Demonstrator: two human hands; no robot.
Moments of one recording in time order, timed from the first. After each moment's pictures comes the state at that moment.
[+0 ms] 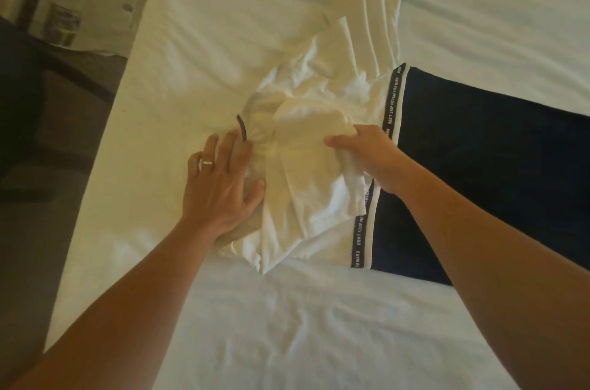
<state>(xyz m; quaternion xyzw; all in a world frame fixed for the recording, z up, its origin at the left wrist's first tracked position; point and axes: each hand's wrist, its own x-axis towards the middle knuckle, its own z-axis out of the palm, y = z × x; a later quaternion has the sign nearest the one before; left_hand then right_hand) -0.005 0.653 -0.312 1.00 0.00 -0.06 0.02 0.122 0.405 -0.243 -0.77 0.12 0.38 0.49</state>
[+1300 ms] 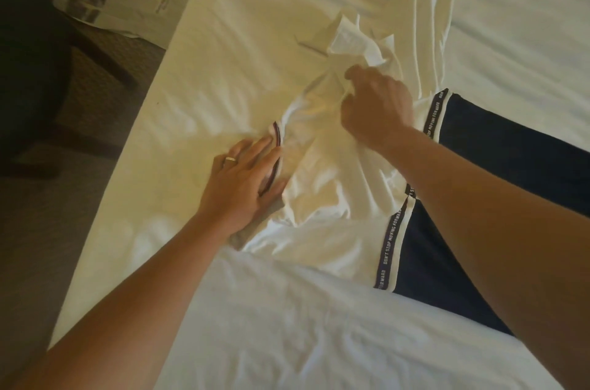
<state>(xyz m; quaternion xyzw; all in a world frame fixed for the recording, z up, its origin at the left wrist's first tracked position) 0.004 0.677 -0.323 0.98 0.01 -0.07 0.17 0.188 0.488 -0.244 -0.97 -0.21 0.06 0.06</state>
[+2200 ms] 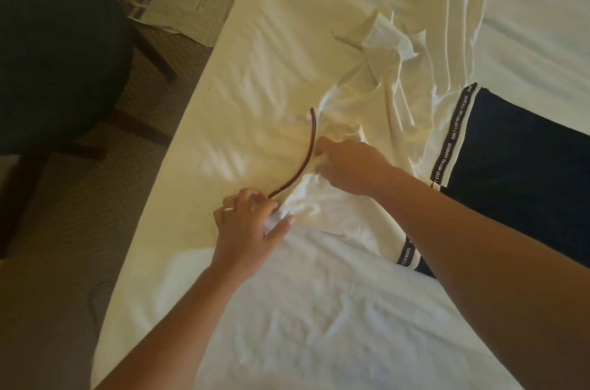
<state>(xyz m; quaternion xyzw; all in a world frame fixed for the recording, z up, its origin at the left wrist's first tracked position) -0.118 0.667 -0.298 0.94 0.19 -0.07 0.27 0.087 0.517 -0.251 -0.88 -0.32 0.33 0.05</state>
